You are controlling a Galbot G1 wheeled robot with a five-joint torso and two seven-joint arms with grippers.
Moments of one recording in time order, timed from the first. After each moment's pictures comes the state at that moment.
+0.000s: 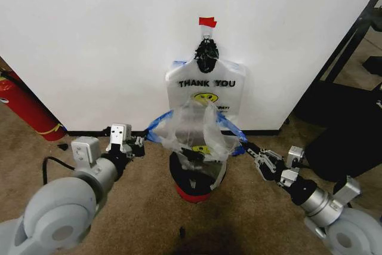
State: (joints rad) left arm 1.14 -0.65 -0.28 -2.50 -1.25 0.47 -0.72; right arm -1.57 0.89 0.59 2.18 1.01 -0.03 -0.43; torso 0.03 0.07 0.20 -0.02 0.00
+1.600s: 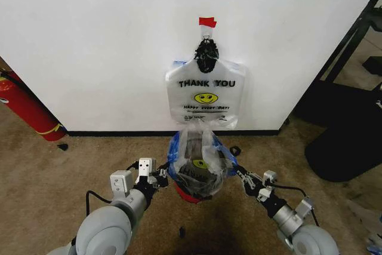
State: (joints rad) left arm 1.28 -0.84 -0.11 -2.38 -1.12 0.46 -0.71; right arm -1.55 1.05 0.43 1.91 0.82 0.06 -0.39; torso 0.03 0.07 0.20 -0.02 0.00
